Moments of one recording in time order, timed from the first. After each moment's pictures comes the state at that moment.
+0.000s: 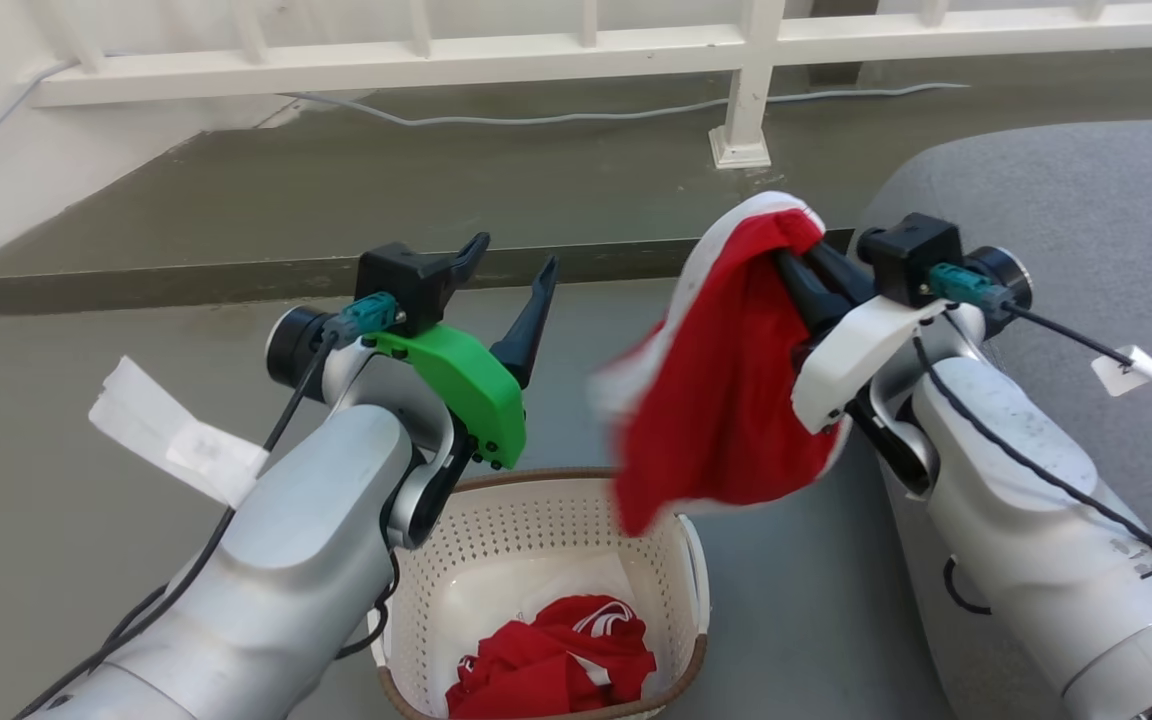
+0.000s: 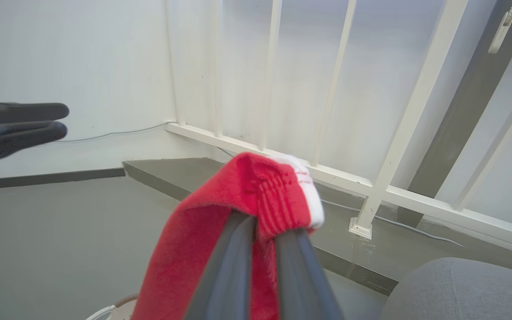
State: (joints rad) left arm -0.75 0.11 -0.93 0.54 -0.81 0.05 -0.19; right arm -0.63 -0.15 0.56 0.67 0.29 0.12 -0.25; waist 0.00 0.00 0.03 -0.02
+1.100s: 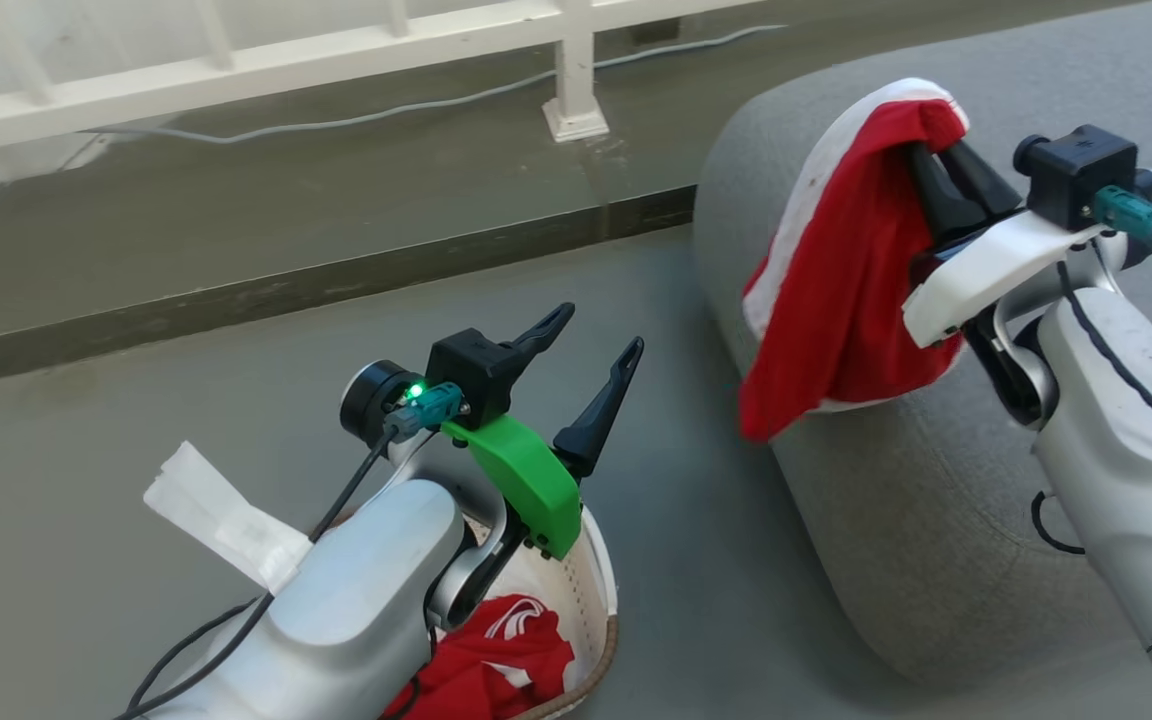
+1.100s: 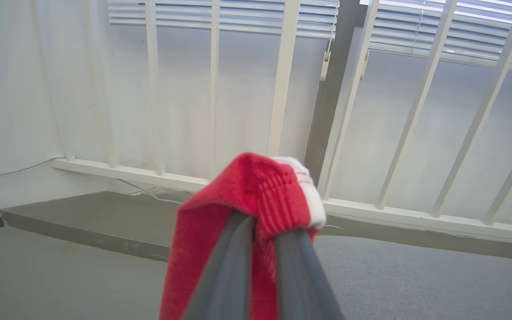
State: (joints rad) left arm -0.66 0.12 -1.01 0.41 -0.77 0.01 -0.24; right arm -0.65 -0.27 0.42 0.55 0.30 0.12 -0.25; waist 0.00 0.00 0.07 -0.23
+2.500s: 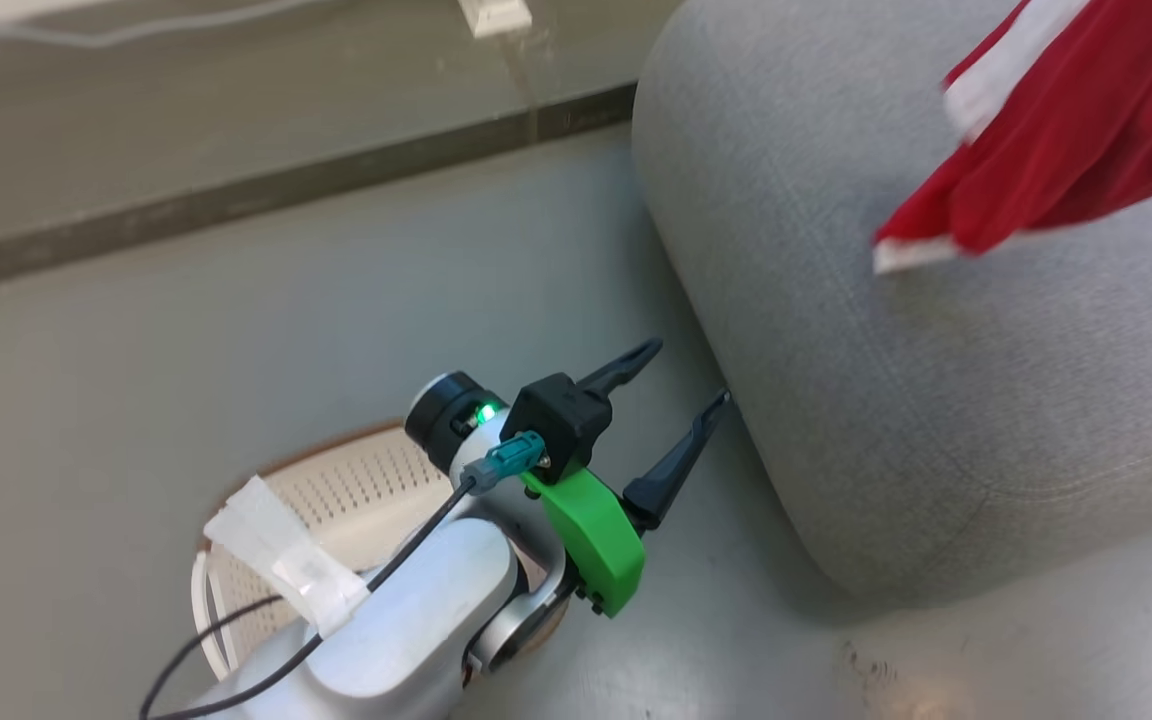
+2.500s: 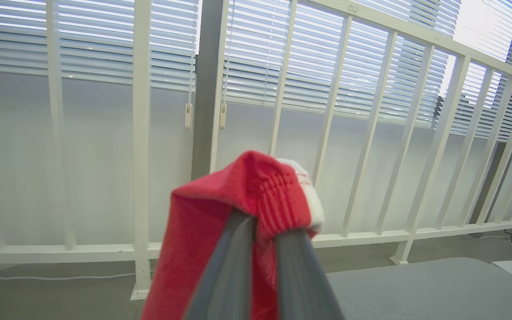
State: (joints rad) left arm -0.64 0.13 -1.09 0.24 -0.69 0.03 -0.18; right arm -0.88 -0.48 0.19 0.54 0.37 0.09 -0.18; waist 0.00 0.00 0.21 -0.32
